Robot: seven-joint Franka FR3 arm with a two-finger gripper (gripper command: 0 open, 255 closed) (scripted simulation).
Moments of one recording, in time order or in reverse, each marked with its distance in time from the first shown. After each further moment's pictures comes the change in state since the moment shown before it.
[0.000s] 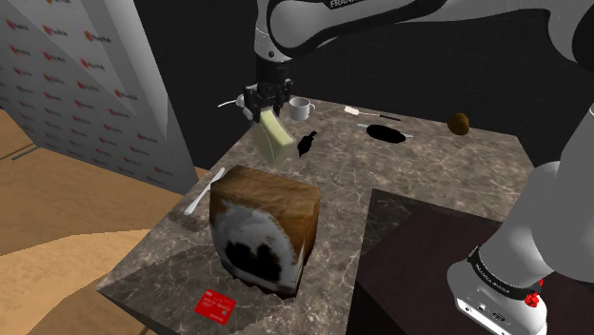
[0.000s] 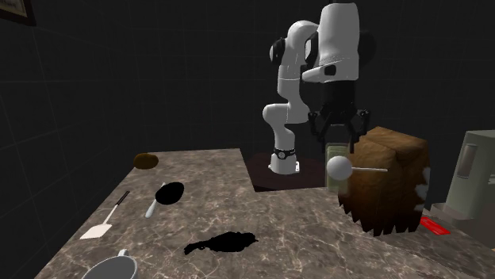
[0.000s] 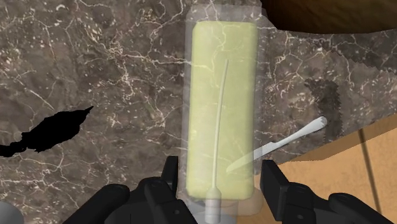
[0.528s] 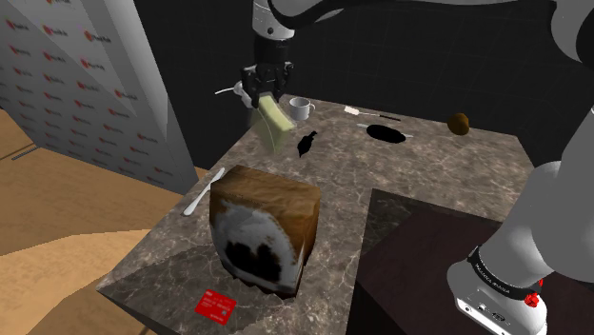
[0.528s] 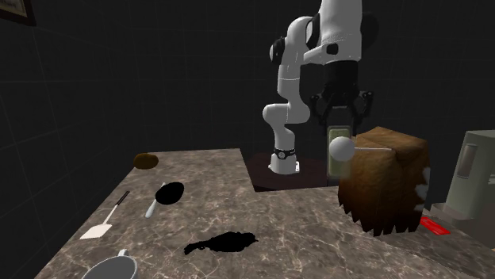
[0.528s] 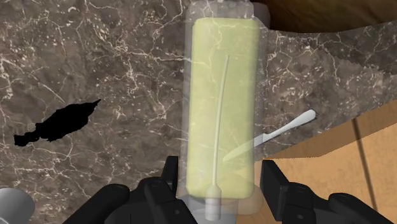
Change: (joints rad) arm 0.001 -0.009 0.000 0.097 0.000 -0.106 0.003
